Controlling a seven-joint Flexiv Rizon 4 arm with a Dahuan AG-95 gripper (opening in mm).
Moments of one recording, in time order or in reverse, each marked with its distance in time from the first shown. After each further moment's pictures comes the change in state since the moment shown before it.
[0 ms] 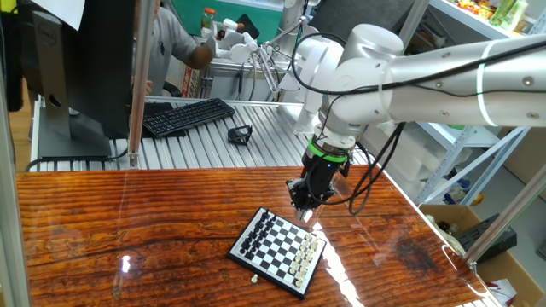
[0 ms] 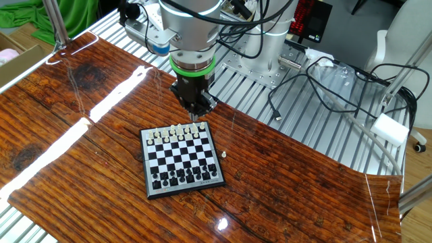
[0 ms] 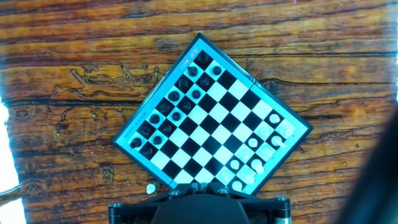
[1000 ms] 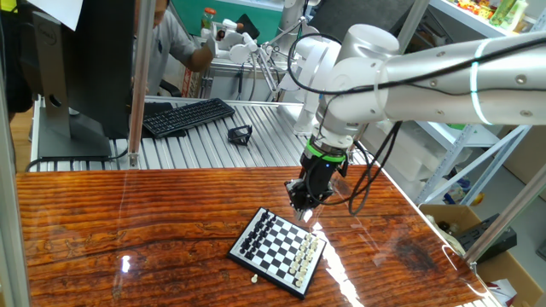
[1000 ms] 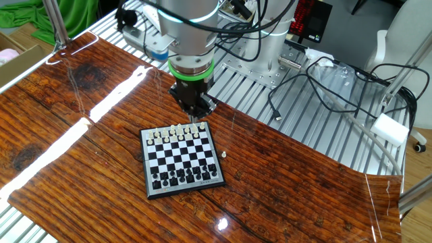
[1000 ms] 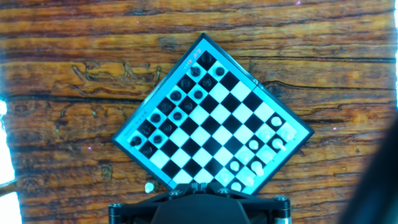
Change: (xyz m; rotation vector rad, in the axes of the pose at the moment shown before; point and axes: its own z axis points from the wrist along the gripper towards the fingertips) arm 0.003 0.000 0.002 0.016 0.010 -0.026
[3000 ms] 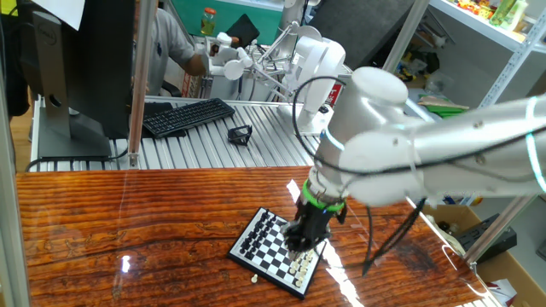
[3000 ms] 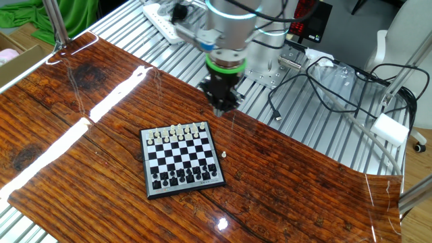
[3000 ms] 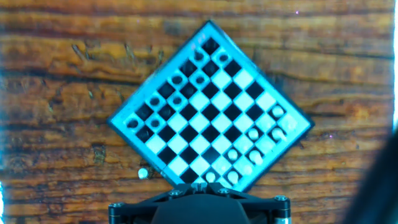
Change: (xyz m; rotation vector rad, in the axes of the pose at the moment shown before) arm 0.081 0.044 0.052 -0.003 -0.091 0.082
